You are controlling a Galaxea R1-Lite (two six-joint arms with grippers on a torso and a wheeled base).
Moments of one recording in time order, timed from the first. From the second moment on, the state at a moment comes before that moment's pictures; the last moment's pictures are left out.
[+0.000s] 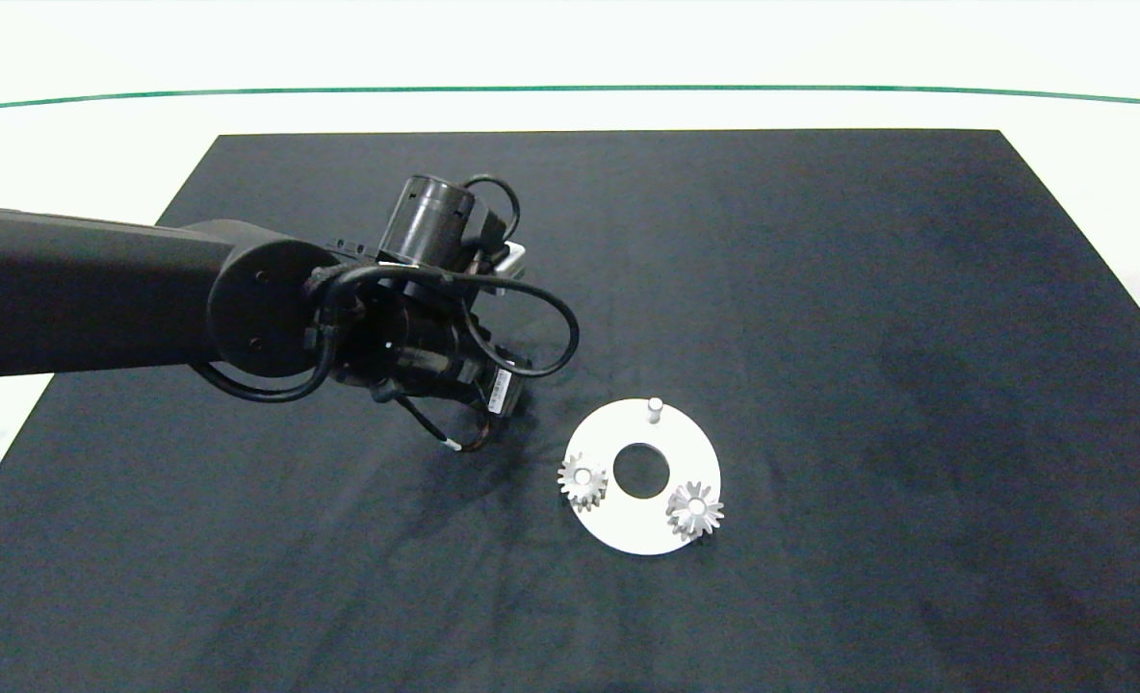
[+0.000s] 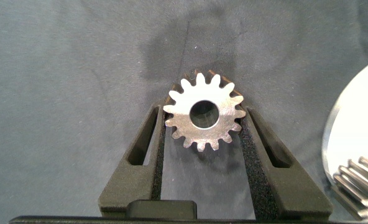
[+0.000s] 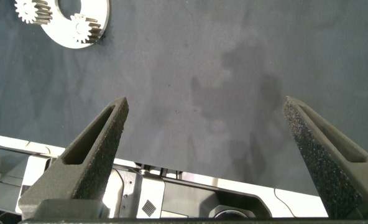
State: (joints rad) left arm -0.58 1.88 -1.50 0.32 0.24 0.03; right arm 0.21 1.04 -1.23 0.88 0.05 0.16
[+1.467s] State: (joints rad) left arm -0.87 1.67 -1.32 0.28 0.41 -0.03; right arm 0.18 1.00 -1.21 0.88 0.06 0.16
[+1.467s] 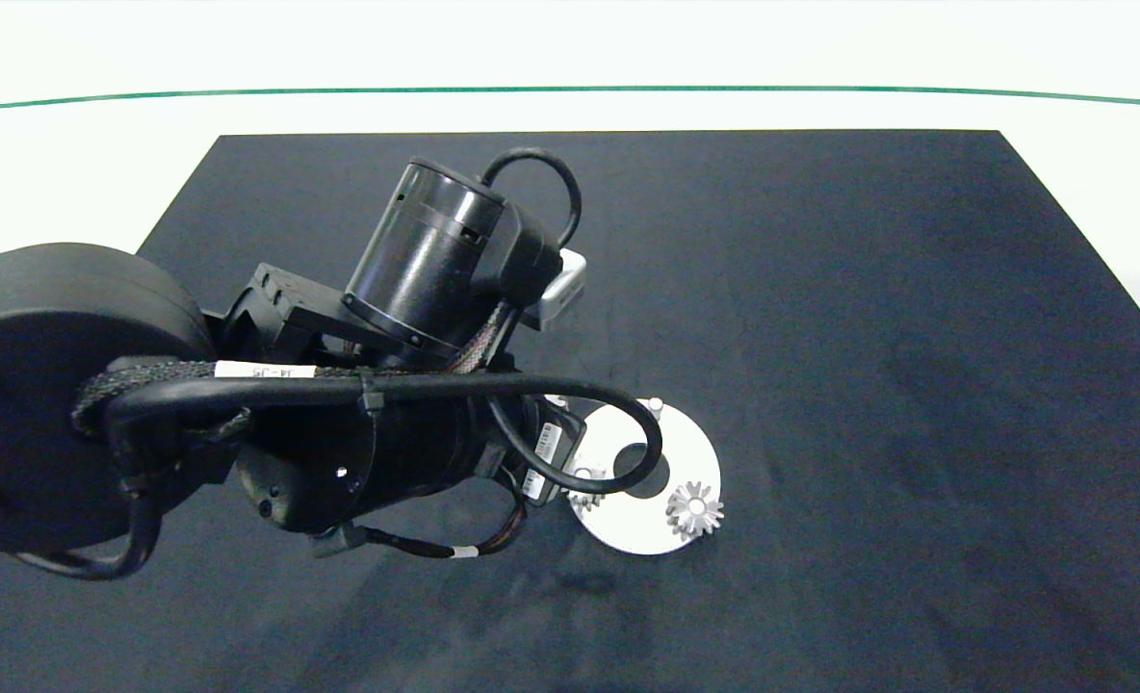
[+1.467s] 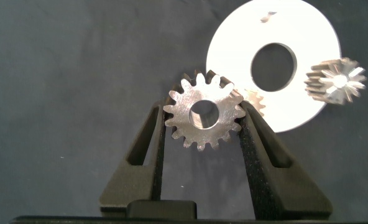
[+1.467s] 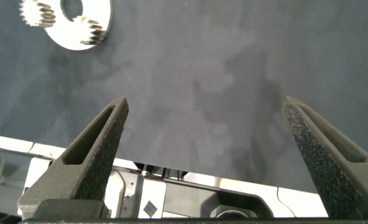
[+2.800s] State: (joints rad) left arm -0.99 1.87 -1.47 0.18 0.41 0.16; right arm 0.17 0.87 -1.11 0.88 0.06 0.20
